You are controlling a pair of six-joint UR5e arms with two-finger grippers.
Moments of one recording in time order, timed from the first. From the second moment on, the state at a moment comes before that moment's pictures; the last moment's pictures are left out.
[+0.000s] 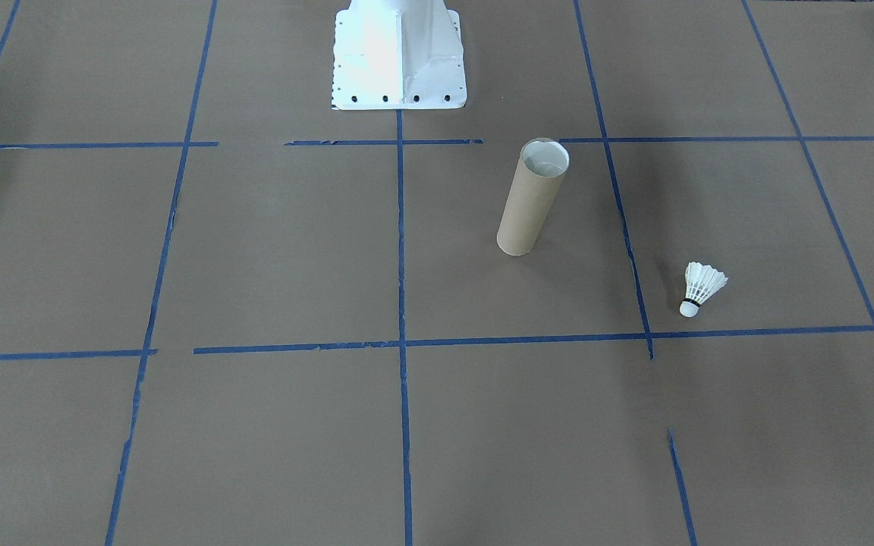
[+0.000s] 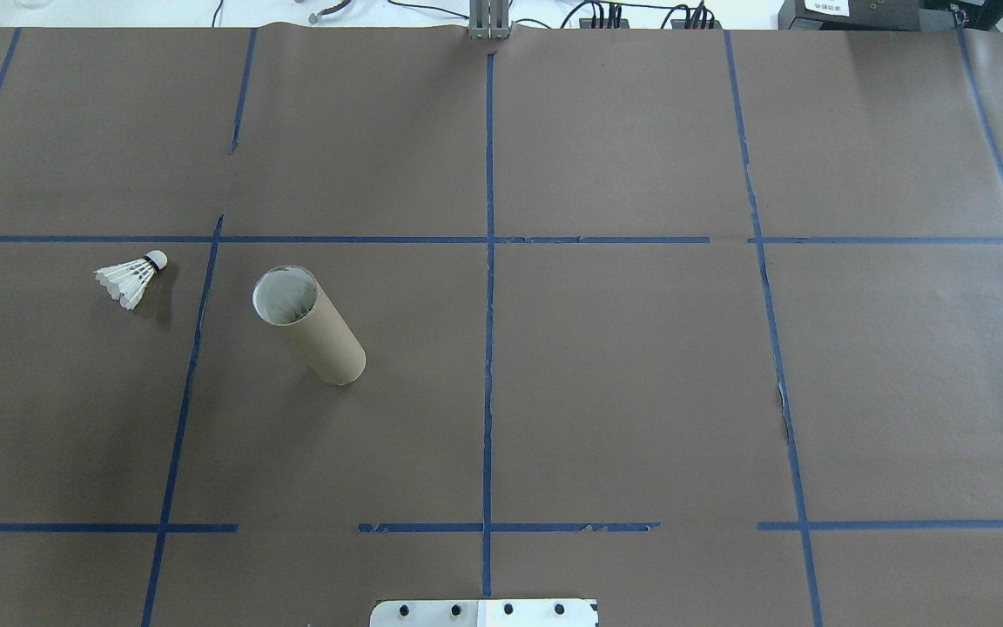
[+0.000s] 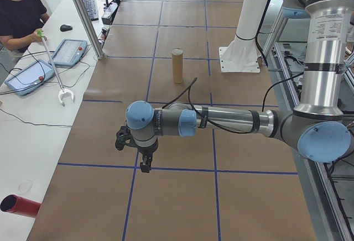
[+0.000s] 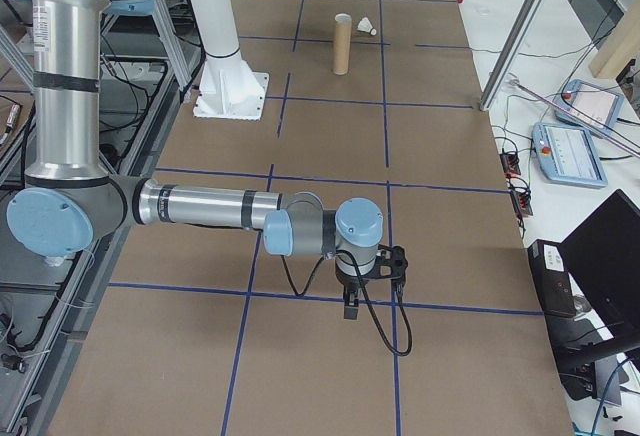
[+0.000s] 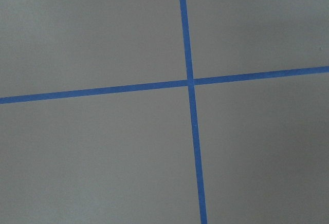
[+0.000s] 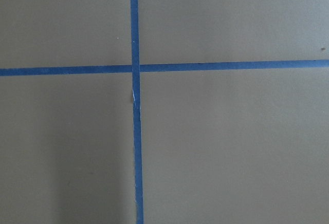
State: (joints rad) left arm -1.60 -1.58 -1.64 -1.50 -2.35 0.11; right arm 1.56 -1.65 1.62 -1.49 2.30 0.08
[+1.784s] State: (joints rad) left arm -1.36 -1.69 -1.84 -1.67 -2.38 -0.48; right arm 1.56 -1.65 1.62 -1.49 2.30 0.08
